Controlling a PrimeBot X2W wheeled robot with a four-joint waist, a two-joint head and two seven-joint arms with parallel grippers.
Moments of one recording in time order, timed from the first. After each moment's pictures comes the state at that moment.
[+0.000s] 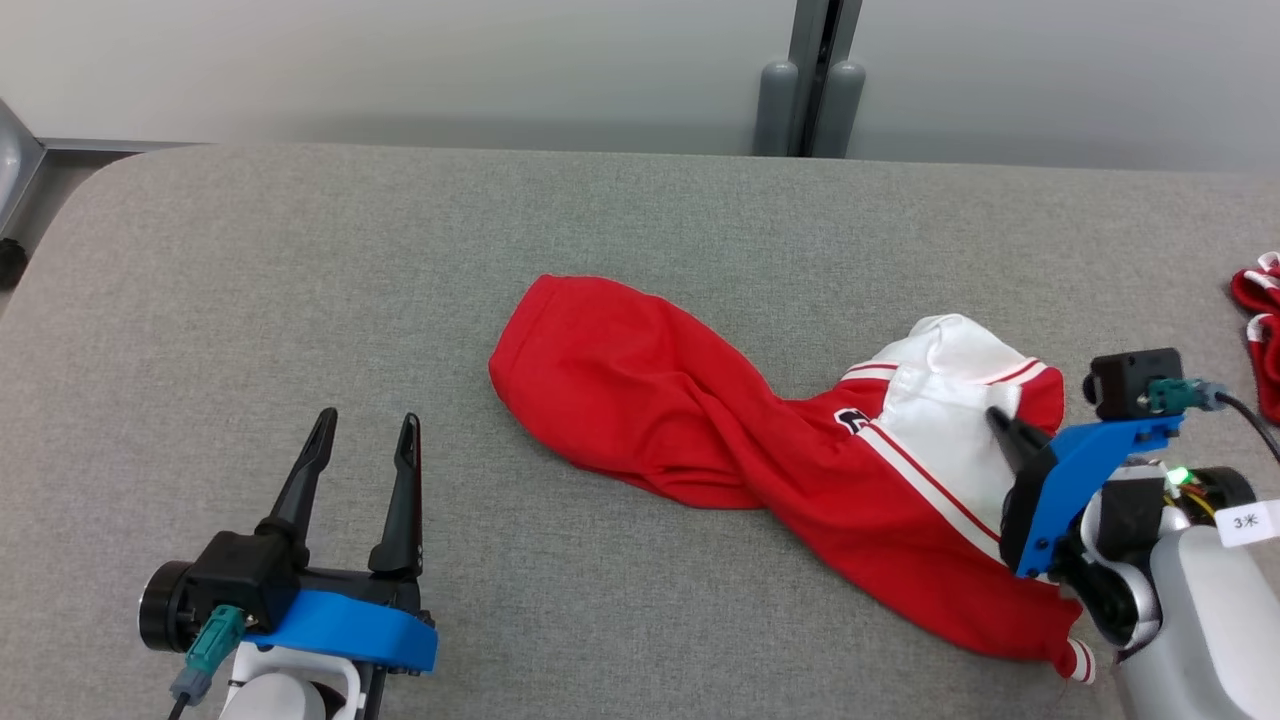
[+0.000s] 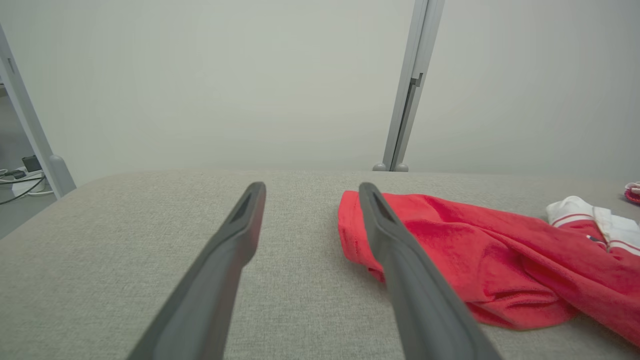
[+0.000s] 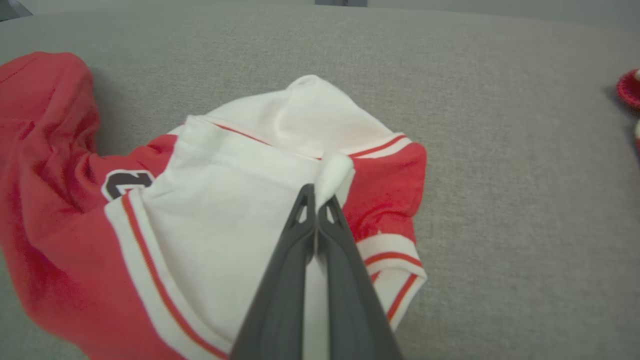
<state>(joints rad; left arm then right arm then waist) -0.13 0.21 -0.24 0.19 -0.32 -0.04 -0.26 -0.39 -0.18 -0.01 0.43 0.24 0.13 0.40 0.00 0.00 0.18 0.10</state>
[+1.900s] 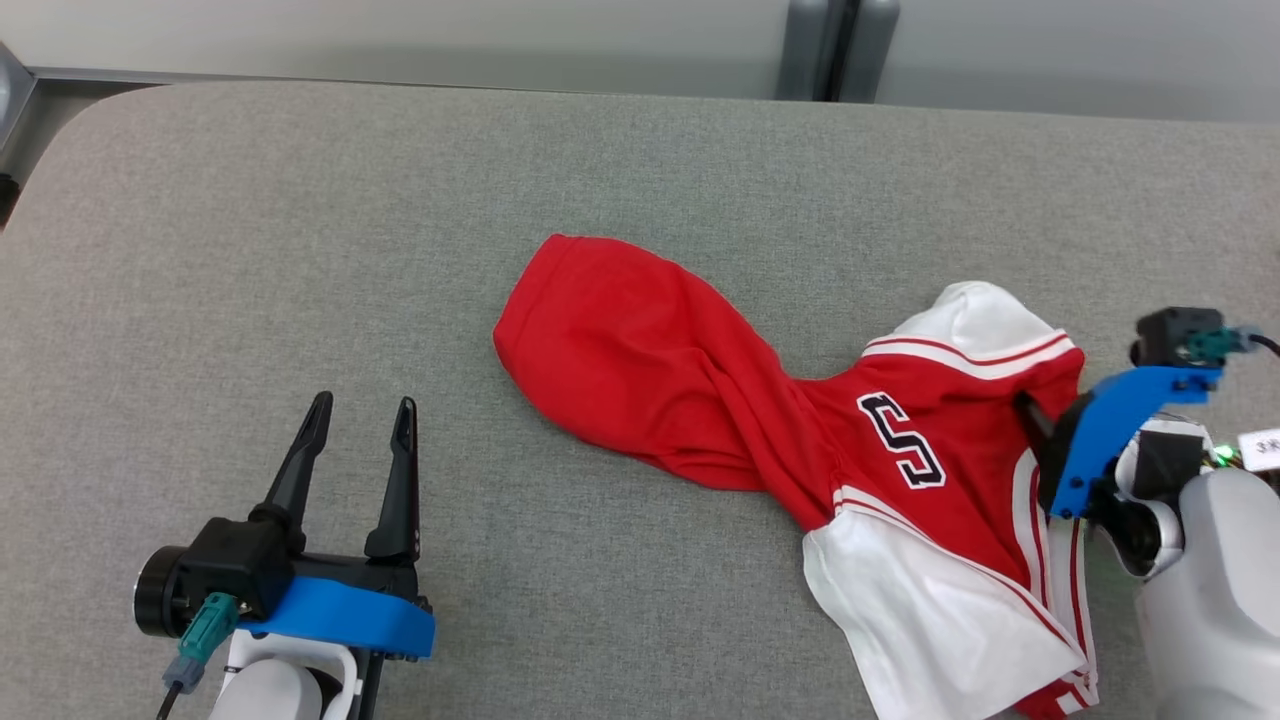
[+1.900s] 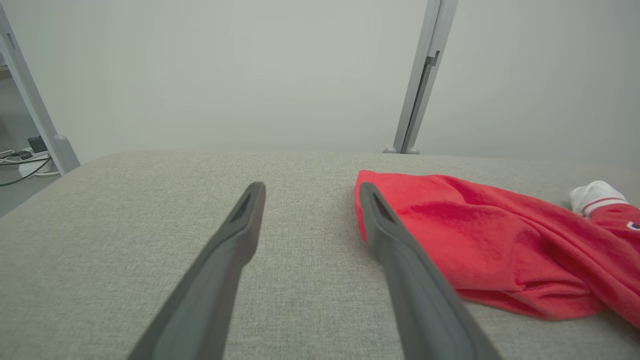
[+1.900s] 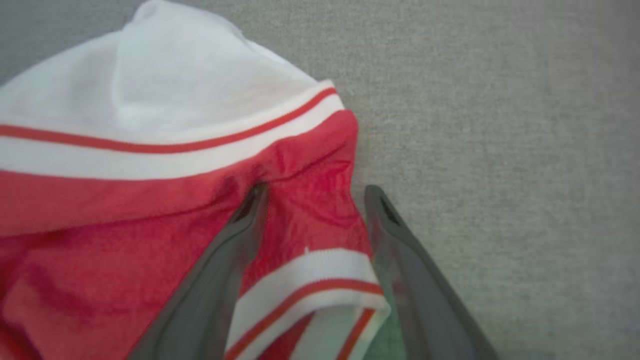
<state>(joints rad) -0.15 0.23 -0.26 0.18 -0.34 -0.02 -0.26 -0.54 -0.15 -0.18 0.65 0.17 0.13 0.46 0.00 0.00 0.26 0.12</state>
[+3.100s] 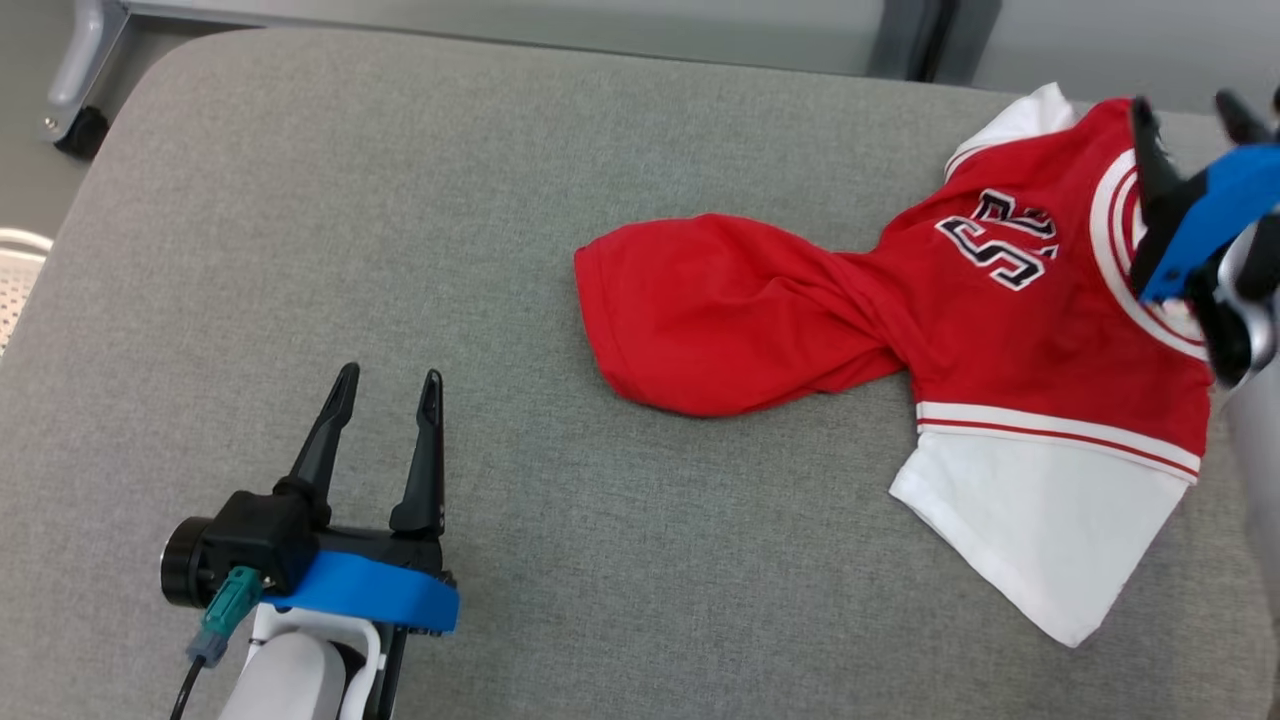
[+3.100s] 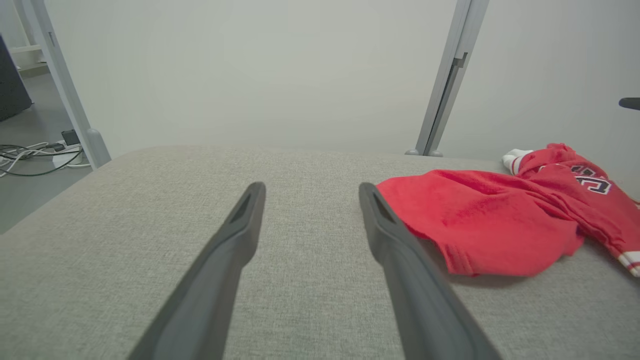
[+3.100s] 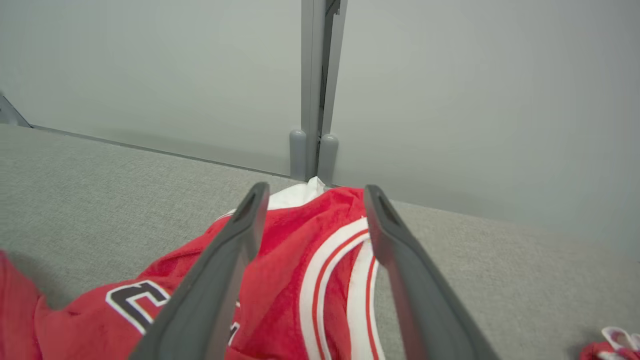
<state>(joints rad) -0.20 0.18 -0.26 0.20 -0.32 -0.04 -0.26 -0.94 -0.31 -0.03 0.87 0.10 0.13 0.06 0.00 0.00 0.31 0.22</state>
